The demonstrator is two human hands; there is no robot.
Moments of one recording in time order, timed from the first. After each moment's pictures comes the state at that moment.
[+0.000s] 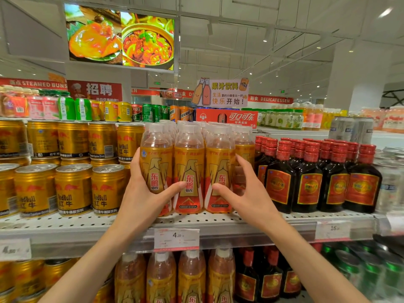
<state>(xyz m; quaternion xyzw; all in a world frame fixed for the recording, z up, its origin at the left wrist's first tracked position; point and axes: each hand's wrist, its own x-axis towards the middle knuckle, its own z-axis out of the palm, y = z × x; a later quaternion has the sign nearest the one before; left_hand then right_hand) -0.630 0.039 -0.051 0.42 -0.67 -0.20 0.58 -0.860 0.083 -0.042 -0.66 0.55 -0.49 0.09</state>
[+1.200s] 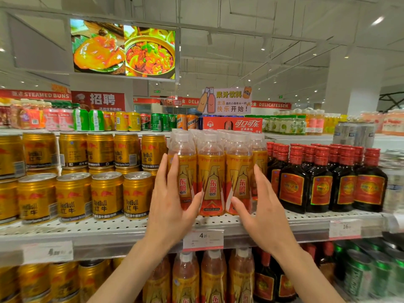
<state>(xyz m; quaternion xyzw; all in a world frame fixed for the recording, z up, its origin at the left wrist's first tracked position) -0.620 0.046 -0.066 0.37 -0.73 0.01 0.57 -0.831 0.098 -0.076 -0.65 0.58 -0.48 -0.09</state>
